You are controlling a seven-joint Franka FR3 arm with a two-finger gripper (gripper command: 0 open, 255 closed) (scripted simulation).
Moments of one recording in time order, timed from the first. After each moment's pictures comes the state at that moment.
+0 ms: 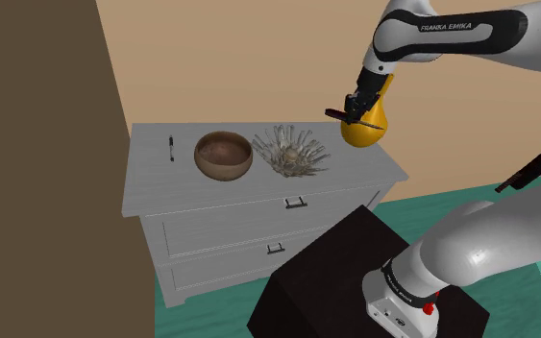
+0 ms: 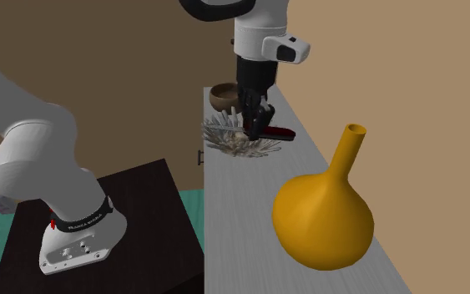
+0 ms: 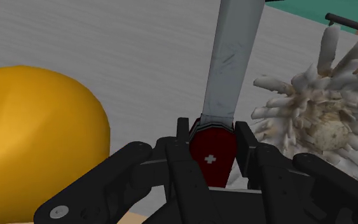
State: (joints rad) arm -0.08 -0.34 -0.24 -2.25 -0.09 1.88 -0.13
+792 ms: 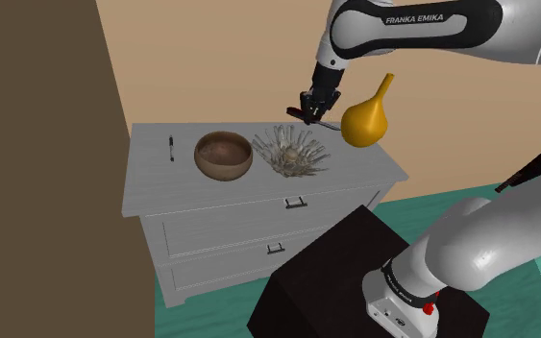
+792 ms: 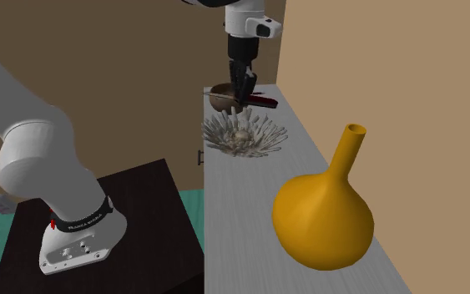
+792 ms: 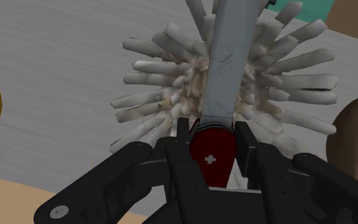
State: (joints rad) arm 0.04 -0.25 -0.05 -2.16 -0.02 1.88 0.14
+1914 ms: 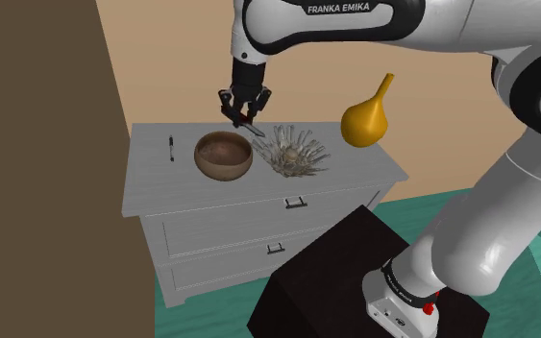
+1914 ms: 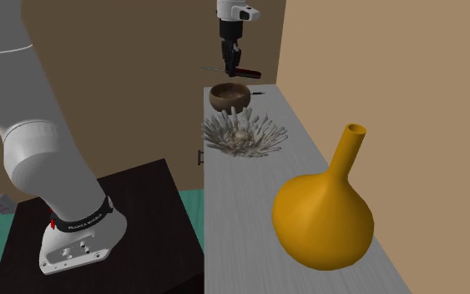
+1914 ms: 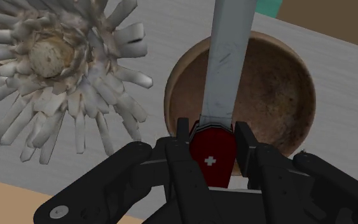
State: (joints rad) arm 0.21 0.09 0.15 -1.78 0.00 1.83 0.50
